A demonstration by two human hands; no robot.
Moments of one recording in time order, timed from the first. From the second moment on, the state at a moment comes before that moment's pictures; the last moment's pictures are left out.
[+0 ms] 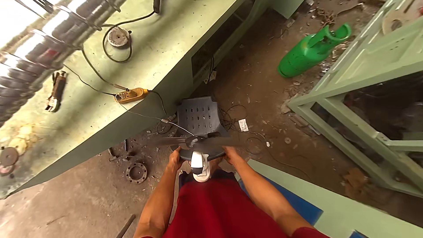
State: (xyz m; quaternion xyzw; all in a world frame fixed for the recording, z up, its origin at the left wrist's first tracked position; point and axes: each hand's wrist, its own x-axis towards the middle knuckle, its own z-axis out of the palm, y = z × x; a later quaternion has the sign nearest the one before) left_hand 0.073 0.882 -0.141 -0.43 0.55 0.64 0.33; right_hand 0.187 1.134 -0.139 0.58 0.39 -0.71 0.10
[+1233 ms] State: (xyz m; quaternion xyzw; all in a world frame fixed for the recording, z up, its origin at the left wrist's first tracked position) left_hand 0.025 0.986 -0.104 -0.34 0.54 0.68 0.36; right_hand 0.162 1.243 -0.108 0.51 0.41 -0.75 -0.06
